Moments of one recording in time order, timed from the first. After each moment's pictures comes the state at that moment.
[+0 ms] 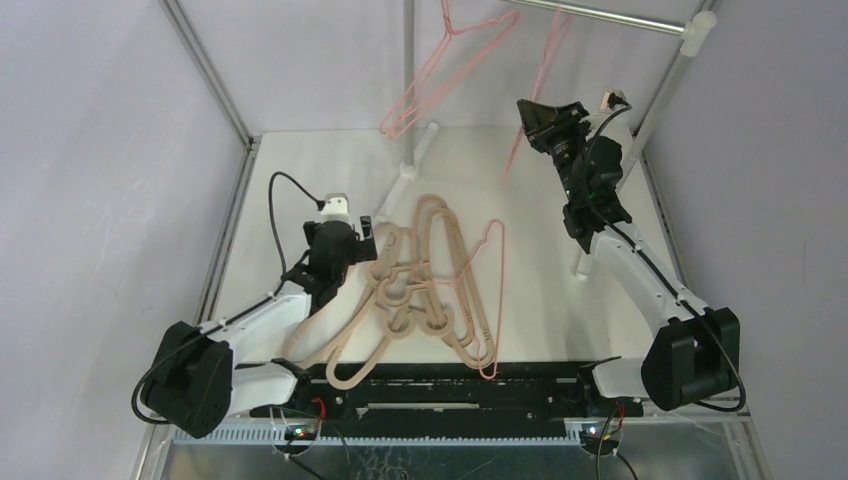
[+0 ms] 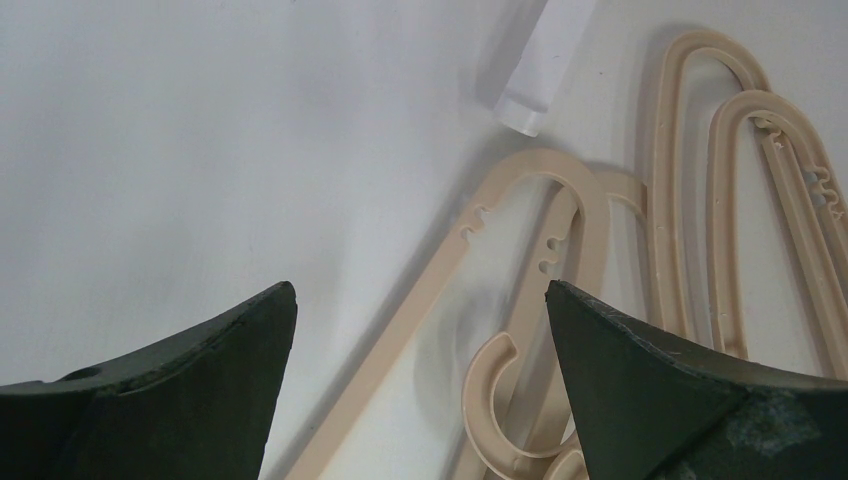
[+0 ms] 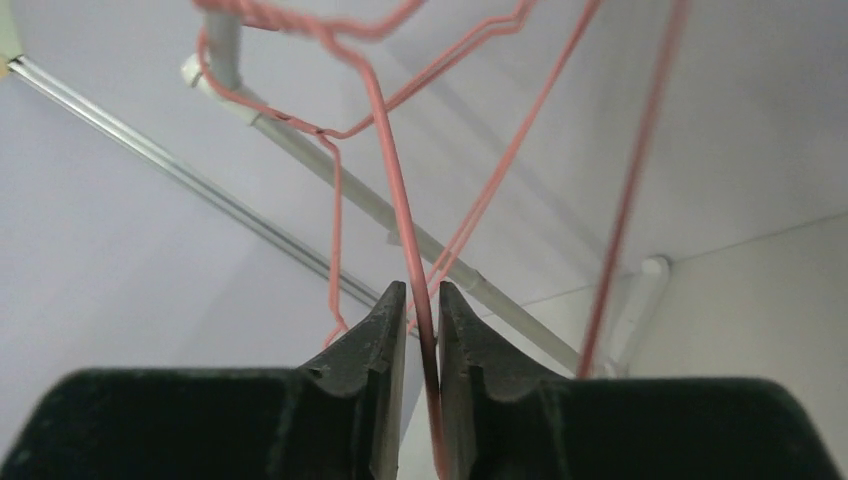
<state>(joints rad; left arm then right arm) -0.47 1.20 0.57 0.11 -0.44 -0.31 0.27 1.33 1.09 0.49 0.02 0.89</state>
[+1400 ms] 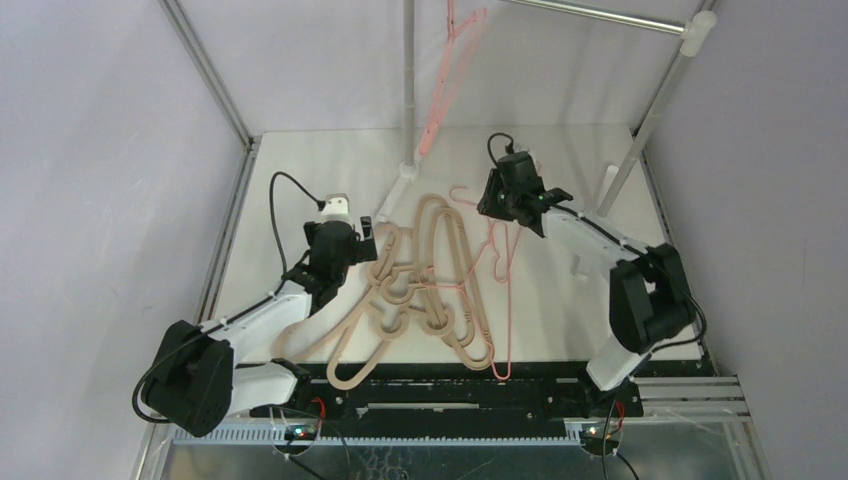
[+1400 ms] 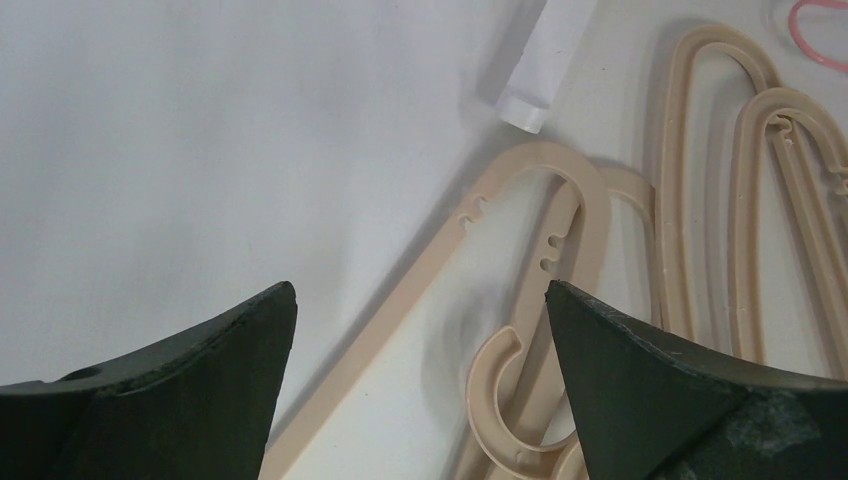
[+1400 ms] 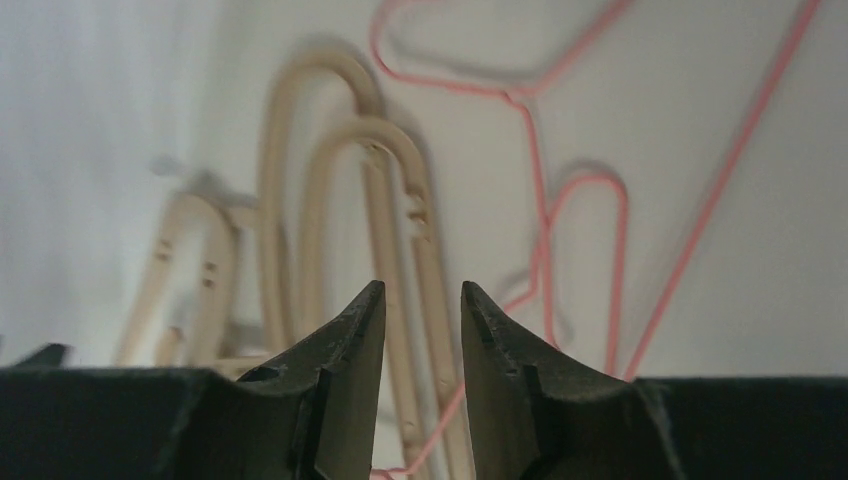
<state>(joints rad) -0.47 1.20 0.57 0.11 -0.44 -0.31 0.43 1.60 1.21 -0.28 0.06 0.57</state>
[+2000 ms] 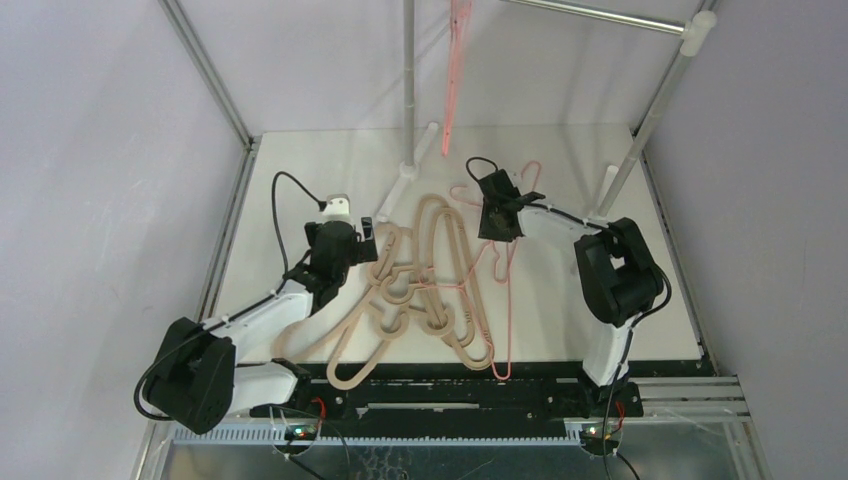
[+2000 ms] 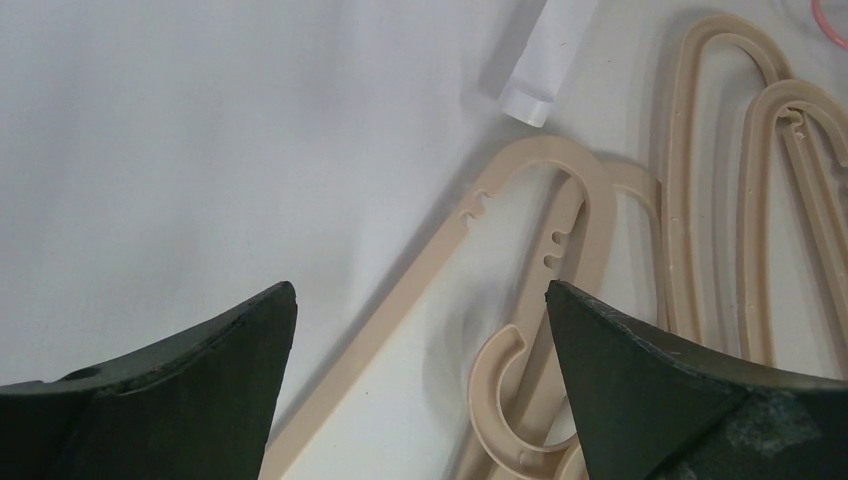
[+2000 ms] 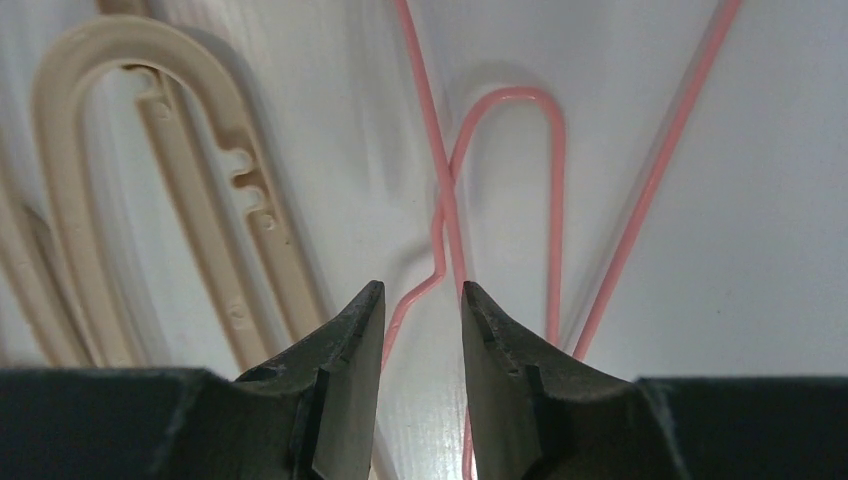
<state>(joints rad) -0.47 1.22 0.57 0.11 -0.44 -0.31 0.47 1.84 1.24 -0.44 0.17 0.56</state>
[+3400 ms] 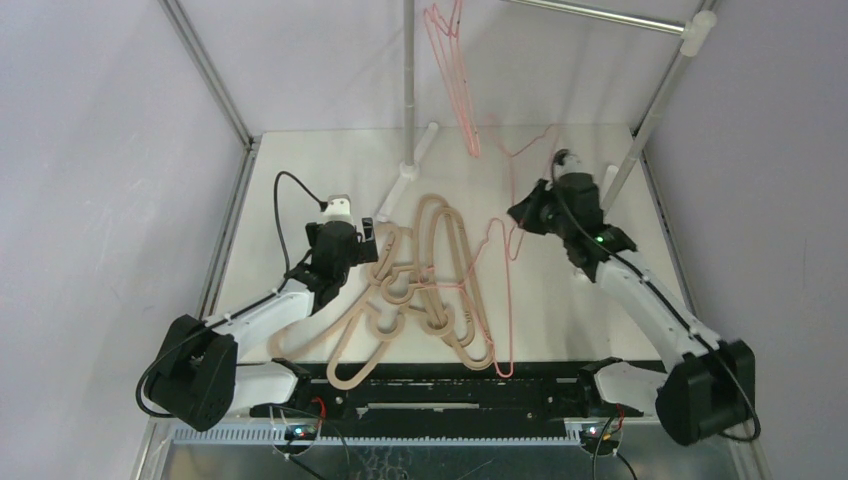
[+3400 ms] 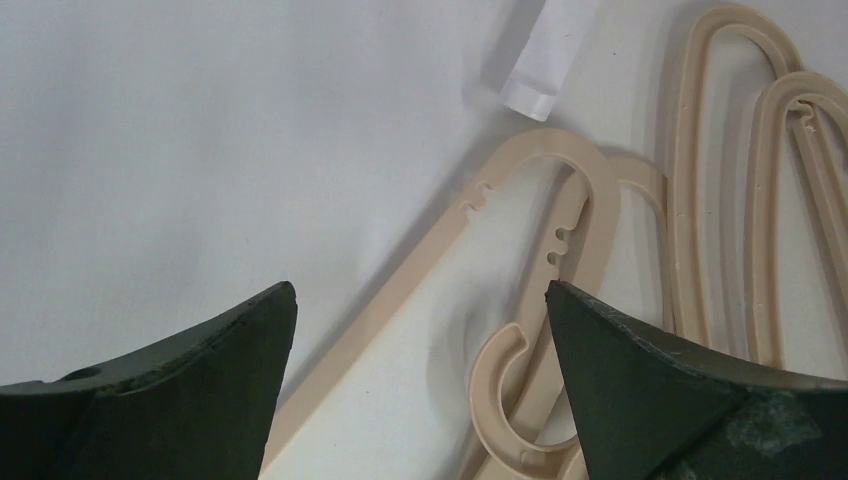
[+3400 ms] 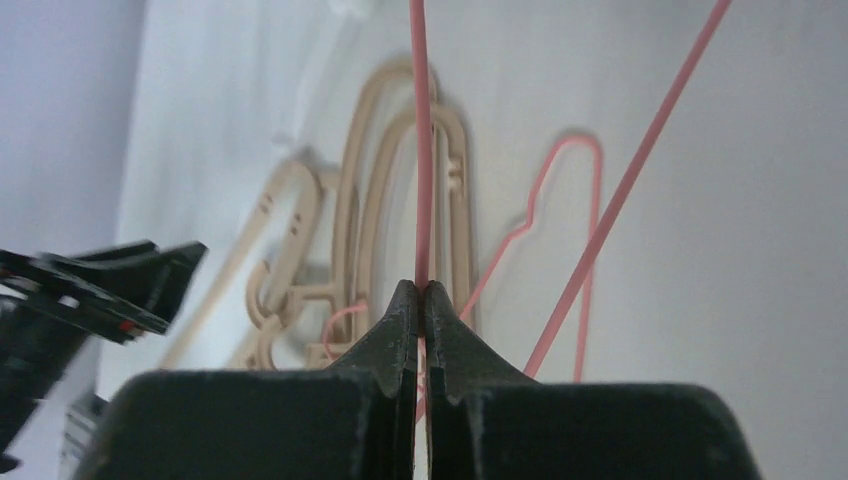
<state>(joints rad) -0.47 1.23 0.57 0.11 -0.44 -0.31 0.36 1.23 0.92 -0.25 -0.08 0.56</state>
